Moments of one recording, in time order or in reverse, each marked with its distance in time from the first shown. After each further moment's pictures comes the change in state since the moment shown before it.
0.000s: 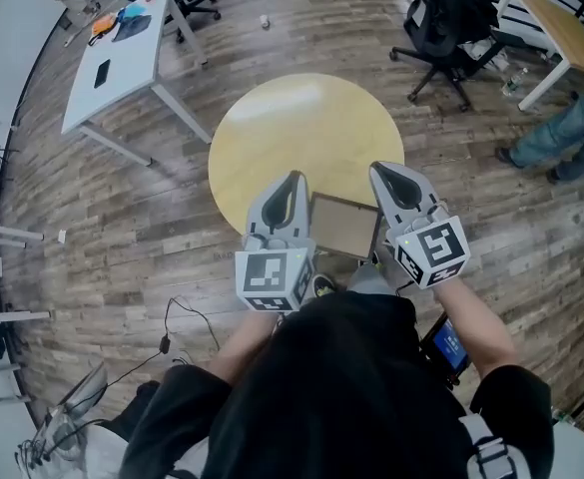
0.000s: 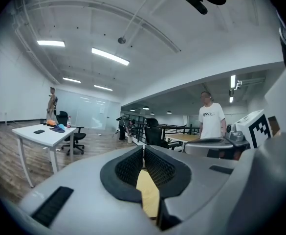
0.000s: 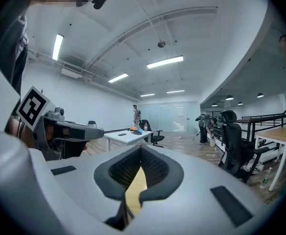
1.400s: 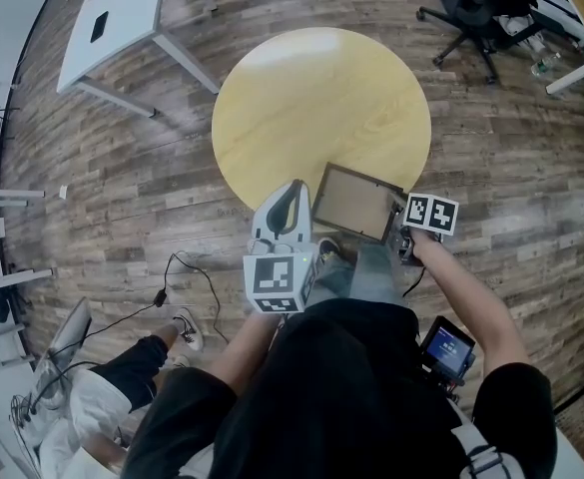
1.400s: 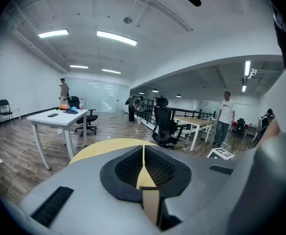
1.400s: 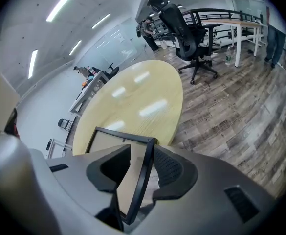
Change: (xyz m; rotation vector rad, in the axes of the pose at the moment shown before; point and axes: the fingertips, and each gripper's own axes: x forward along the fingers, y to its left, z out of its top) left arm -0.009 0.036 -0.106 -0.032 0.221 0.109; right arm -0.015 -0.028 -0.346 0.829 0.814 -0.259
